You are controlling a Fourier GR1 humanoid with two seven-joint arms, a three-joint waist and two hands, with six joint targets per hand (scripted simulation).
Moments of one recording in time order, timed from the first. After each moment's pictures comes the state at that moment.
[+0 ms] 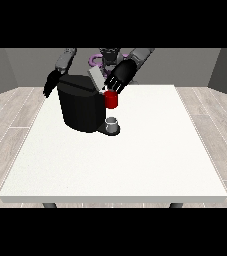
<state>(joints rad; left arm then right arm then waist) -1.23 0.43 0.11 -0.68 -0.72 -0.43 -0.06 -0.44 -0.08 -0.05 -1.26 0.17 -0.18 -0.01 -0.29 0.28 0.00</state>
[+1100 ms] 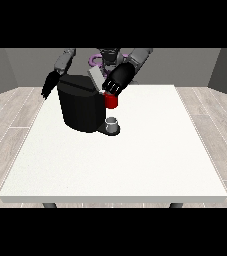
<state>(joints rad) -1.27 0.45 0.12 -0.63 -0.74 -0.39 -0.11 -0.47 -0.08 -0.06 -1.27 0.16 -0.18 0.01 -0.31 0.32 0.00</state>
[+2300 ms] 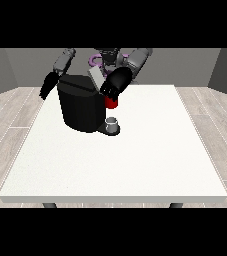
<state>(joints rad) -1.28 0.47 0.09 -0.63 -0.83 -0.27 -0.19 -0.49 -0.09 -0.05 -1.29 0.17 -0.19 0.04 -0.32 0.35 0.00</state>
